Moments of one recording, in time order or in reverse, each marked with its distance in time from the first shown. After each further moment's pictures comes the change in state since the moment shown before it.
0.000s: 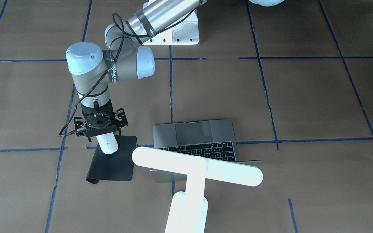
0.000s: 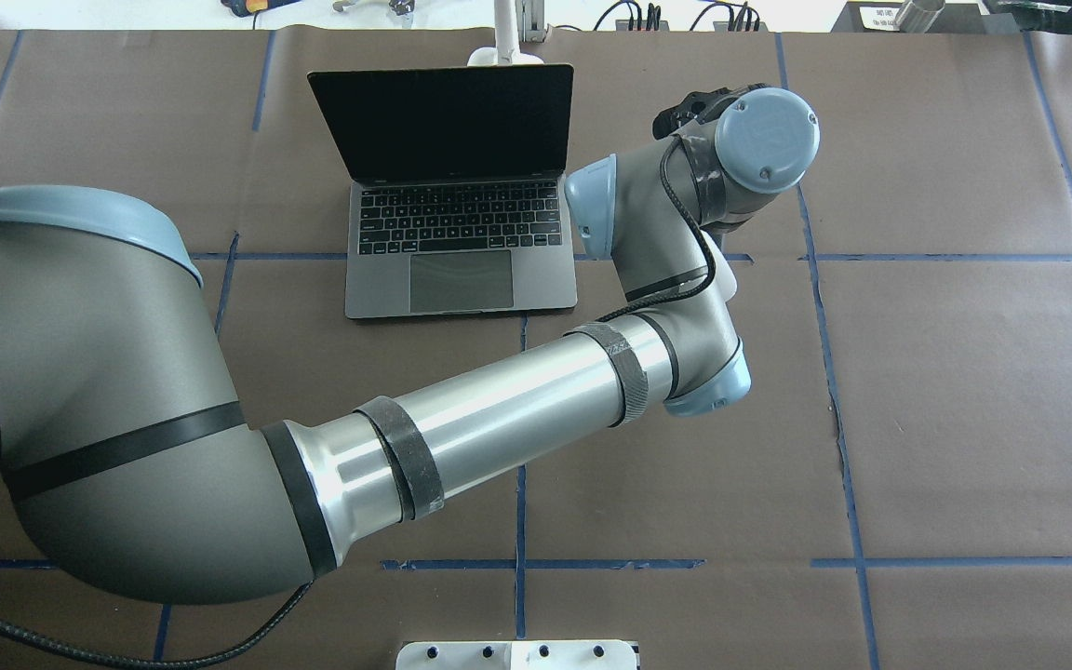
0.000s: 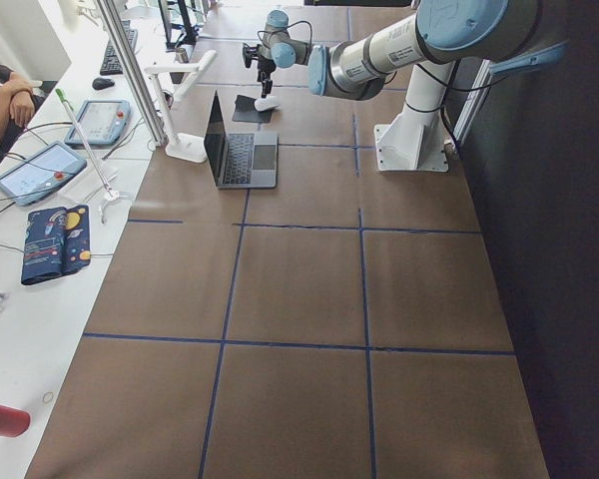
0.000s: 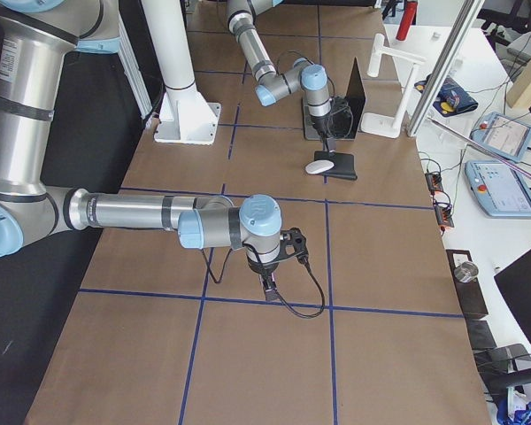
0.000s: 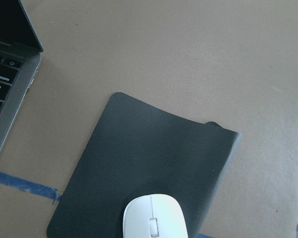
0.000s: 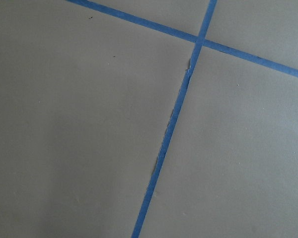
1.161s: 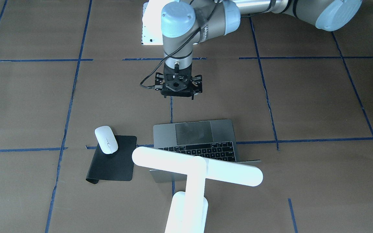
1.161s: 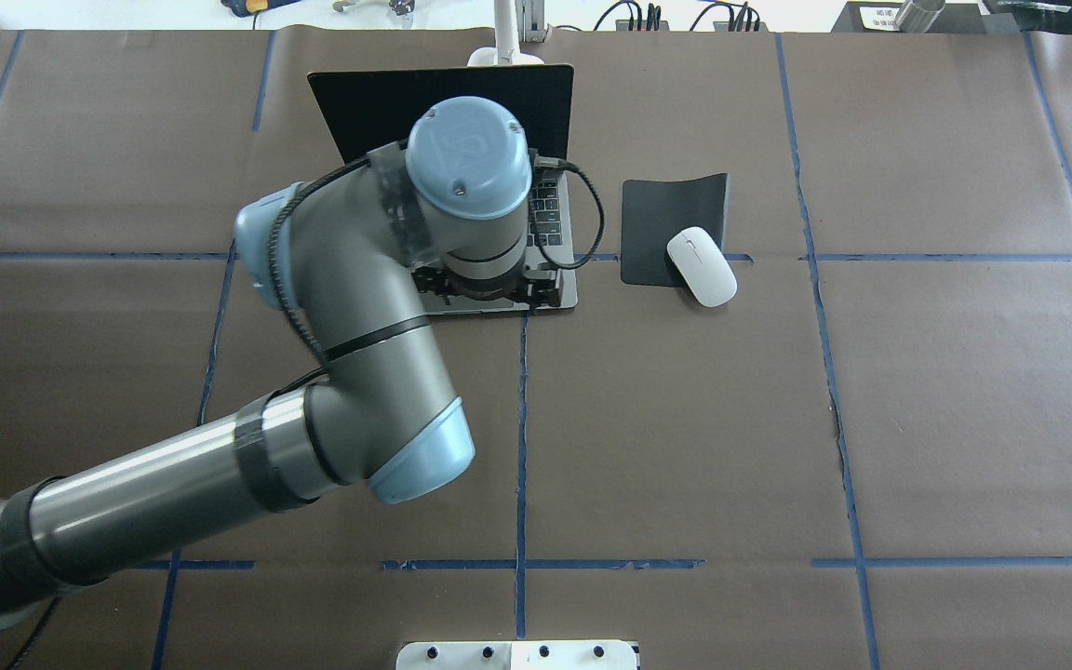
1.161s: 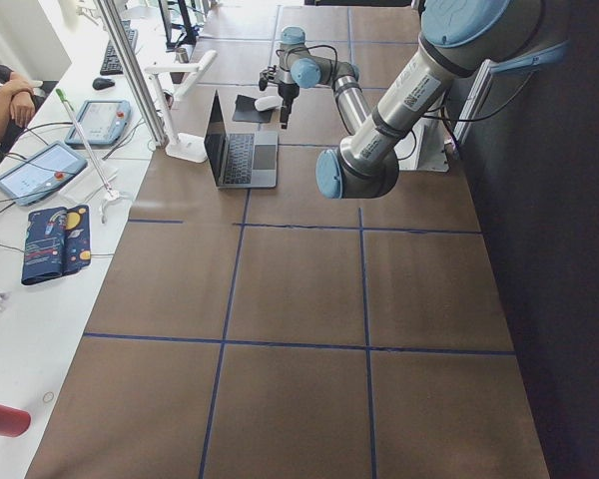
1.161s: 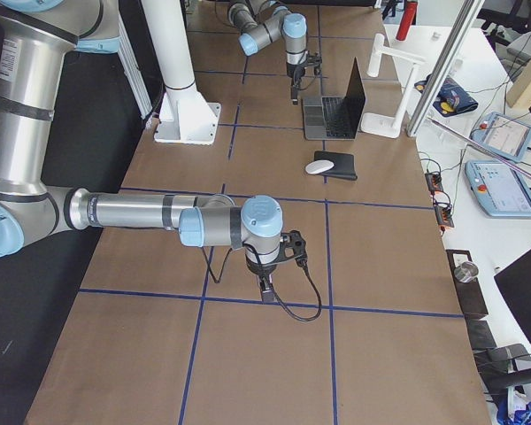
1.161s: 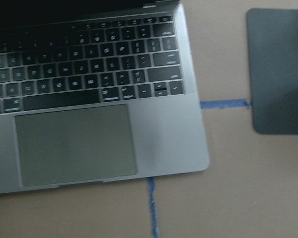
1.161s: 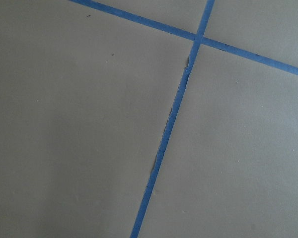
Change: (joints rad) left arm -0.039 0.744 -1.229 0.639 -0.128 0.486; right arm 0.000 0.014 0.004 -0.092 -0.004 0.019
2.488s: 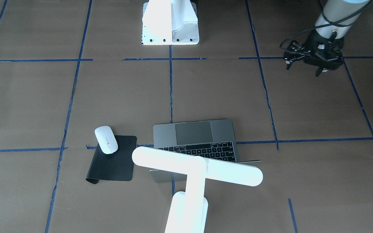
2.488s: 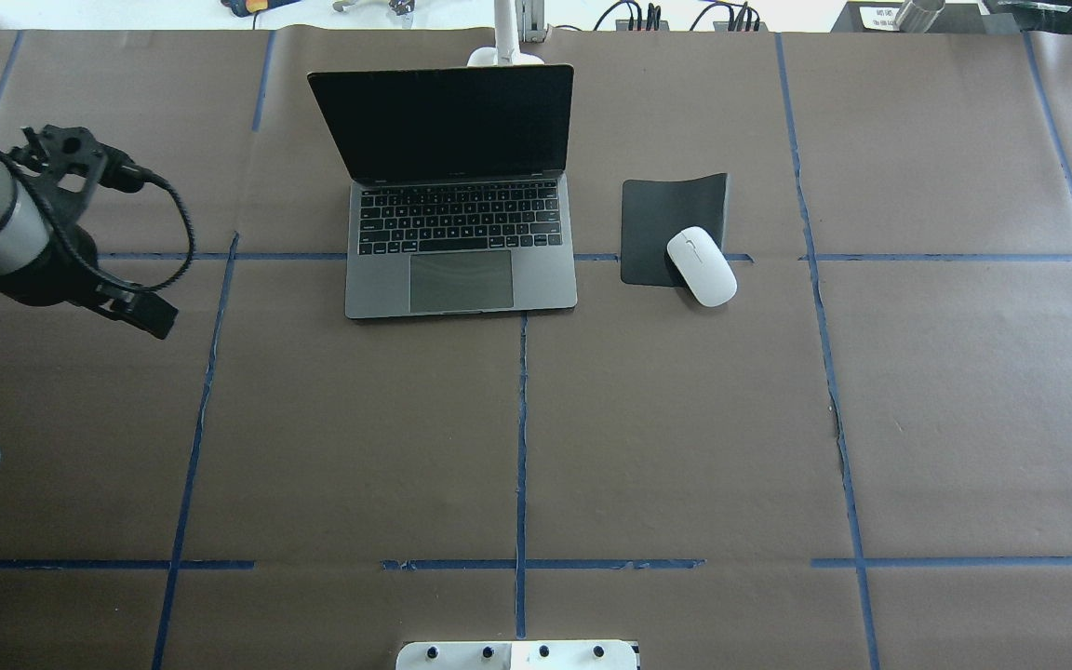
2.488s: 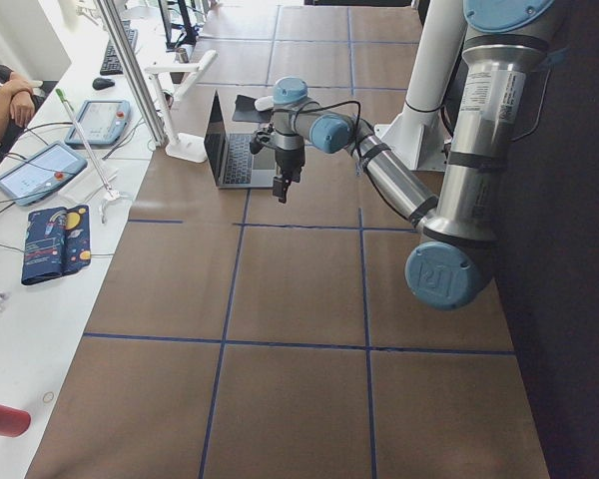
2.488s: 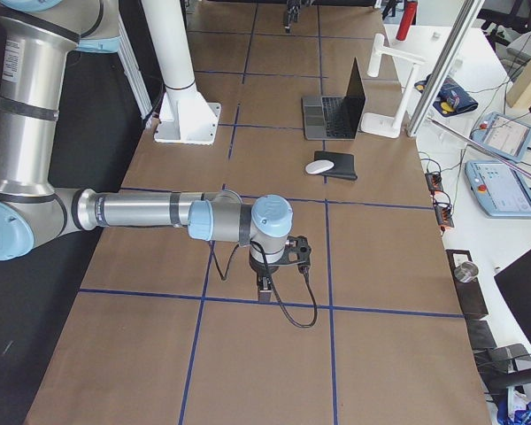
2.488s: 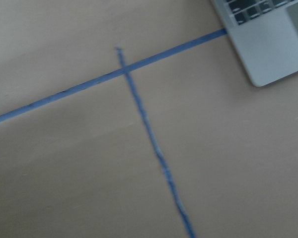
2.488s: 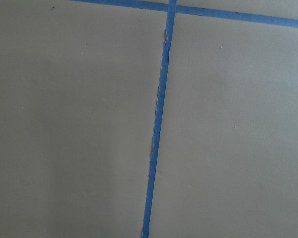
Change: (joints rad) left arm -0.462 0.743 -0.488 0.036 -0.299 0.696; right arm 0.000 0.031 -0.005 -0.095 0.001 0.091
